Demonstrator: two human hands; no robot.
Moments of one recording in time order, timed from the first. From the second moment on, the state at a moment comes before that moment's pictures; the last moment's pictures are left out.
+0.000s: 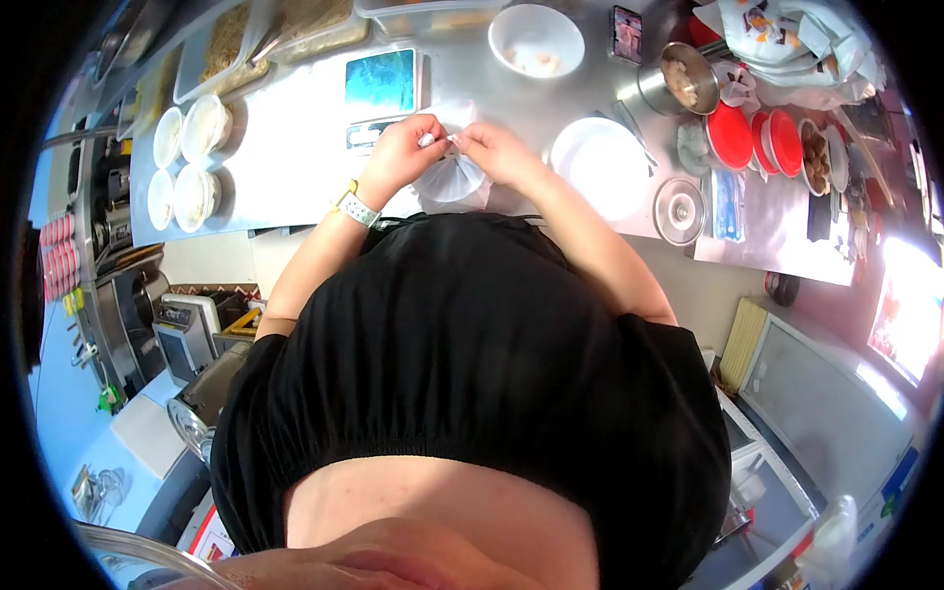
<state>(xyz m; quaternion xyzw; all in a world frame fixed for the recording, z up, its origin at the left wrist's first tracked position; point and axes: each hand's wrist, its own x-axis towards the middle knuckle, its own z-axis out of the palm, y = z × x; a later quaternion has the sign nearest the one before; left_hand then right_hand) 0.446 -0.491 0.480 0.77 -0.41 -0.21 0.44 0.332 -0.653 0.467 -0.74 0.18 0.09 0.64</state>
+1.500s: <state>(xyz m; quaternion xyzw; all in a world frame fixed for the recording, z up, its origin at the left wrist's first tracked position) 0.454 -0.491 0.465 0.51 -0.23 -0.47 0.68 0.314 -0.651 0.488 -0.45 0.24 0.05 0.86</state>
